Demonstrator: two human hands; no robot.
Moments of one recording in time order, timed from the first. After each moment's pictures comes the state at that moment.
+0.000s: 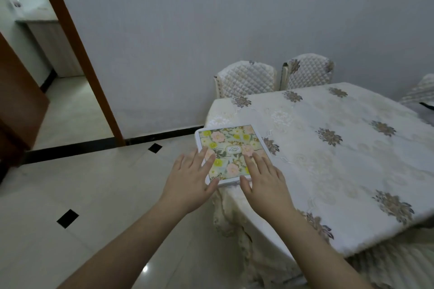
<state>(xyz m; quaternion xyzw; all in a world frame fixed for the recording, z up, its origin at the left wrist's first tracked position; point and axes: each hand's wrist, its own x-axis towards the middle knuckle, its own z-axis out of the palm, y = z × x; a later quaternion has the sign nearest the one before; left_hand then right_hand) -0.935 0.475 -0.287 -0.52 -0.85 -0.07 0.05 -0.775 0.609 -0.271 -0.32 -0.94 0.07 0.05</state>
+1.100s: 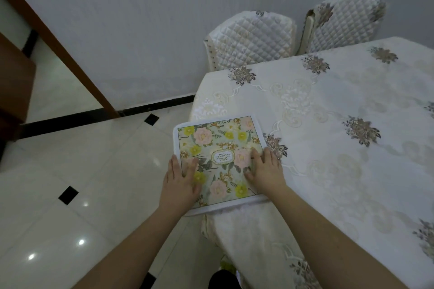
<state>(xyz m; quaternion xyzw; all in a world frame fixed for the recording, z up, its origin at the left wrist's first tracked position) -1.021 0.635 -0.456 -0.36 -0.92 -0.05 -0.13 -0.879 0.853 -0.444 -0.37 -0.90 0.18 -0.11</state>
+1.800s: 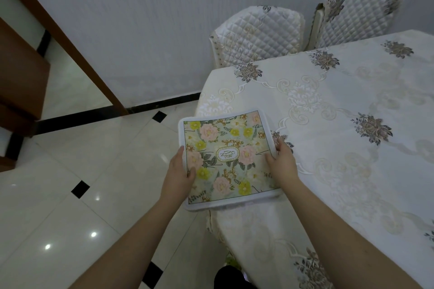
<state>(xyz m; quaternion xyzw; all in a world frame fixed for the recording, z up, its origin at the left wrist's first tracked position) -1.032 0.637 -0.435 -0.21 -0.90 -0.34 -0.19 -0.874 0.871 -0.421 -0.47 -0.75 0.45 0.12</state>
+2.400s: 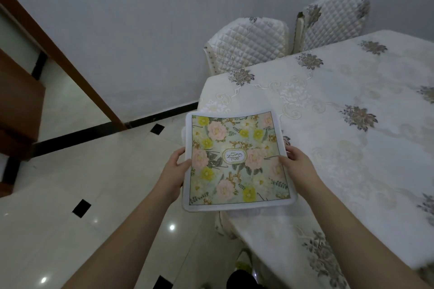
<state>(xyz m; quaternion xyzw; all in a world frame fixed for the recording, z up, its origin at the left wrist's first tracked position) -1.042 0.615 -0.382 -0.04 -0.72 -0.57 -0.39 -0.819 0.835 -0.377 -0.50 -0.59 0.61 0.18</state>
